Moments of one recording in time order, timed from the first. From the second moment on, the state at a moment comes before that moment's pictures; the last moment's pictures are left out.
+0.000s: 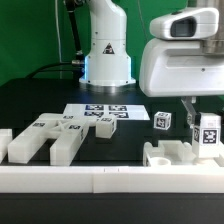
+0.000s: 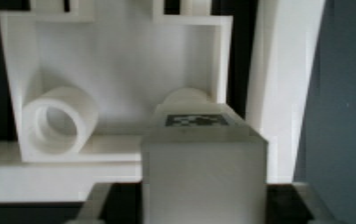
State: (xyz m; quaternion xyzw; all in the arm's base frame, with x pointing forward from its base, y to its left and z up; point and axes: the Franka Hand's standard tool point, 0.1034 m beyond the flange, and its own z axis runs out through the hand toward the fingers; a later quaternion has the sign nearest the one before) arm 0.633 0.108 0.087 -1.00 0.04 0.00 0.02
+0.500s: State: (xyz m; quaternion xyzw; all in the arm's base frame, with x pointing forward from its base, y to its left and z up) arm 0.634 0.108 0.087 -0.97 0.24 0.00 0.03
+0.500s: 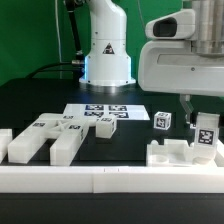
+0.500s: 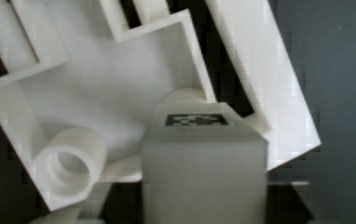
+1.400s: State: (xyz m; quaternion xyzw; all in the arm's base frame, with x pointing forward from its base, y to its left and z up) arm 0.635 0.115 0.087 -0.89 0.46 0.01 0.04
